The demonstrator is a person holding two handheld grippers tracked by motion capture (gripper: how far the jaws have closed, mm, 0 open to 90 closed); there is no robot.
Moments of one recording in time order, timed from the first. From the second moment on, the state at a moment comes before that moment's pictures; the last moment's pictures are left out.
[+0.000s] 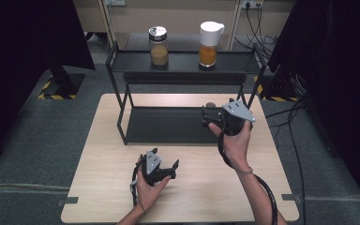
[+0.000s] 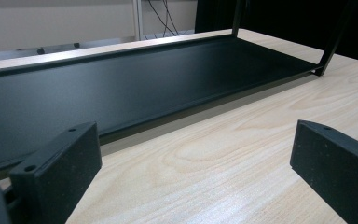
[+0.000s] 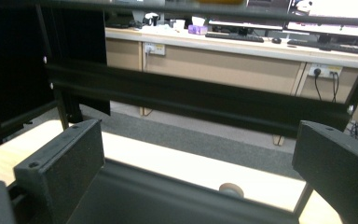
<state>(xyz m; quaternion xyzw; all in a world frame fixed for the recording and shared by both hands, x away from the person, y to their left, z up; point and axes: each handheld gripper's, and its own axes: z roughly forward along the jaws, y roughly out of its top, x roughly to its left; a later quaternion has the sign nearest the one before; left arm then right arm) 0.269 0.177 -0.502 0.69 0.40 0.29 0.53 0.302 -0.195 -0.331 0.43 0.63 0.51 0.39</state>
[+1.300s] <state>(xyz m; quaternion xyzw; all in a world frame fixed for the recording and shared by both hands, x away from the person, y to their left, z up) 0.267 0.177 -0.503 0.69 0.40 0.29 0.53 0.250 -0.200 -0.465 0.47 0.66 0.45 0.37</state>
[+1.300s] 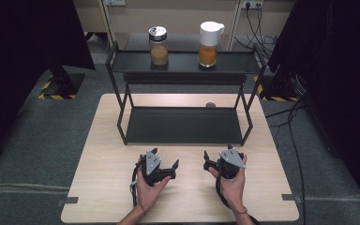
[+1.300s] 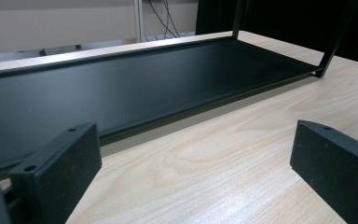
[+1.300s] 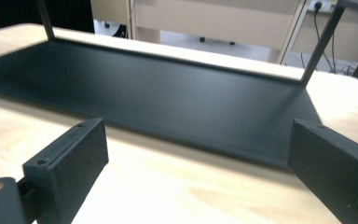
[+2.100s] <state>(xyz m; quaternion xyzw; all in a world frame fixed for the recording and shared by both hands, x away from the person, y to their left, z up) 0.265 0.177 -0.503 0.69 0.40 0.29 0.53 0.244 -0.202 -0.483 0.48 0.68 0.43 0.35</state>
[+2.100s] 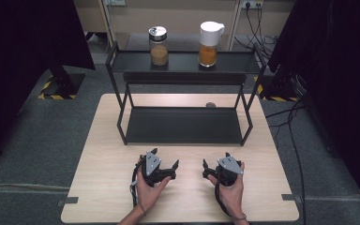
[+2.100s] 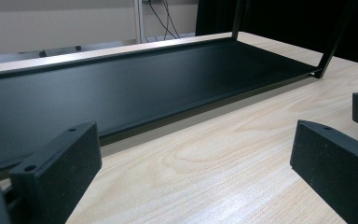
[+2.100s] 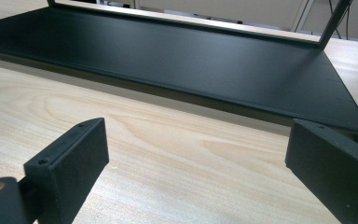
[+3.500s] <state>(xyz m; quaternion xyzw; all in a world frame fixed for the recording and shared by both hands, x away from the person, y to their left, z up) 0.264 0.177 -0.503 0.69 0.40 0.29 0.53 0.239 -0.202 -0.488 0.47 0.68 0.44 0.36</state>
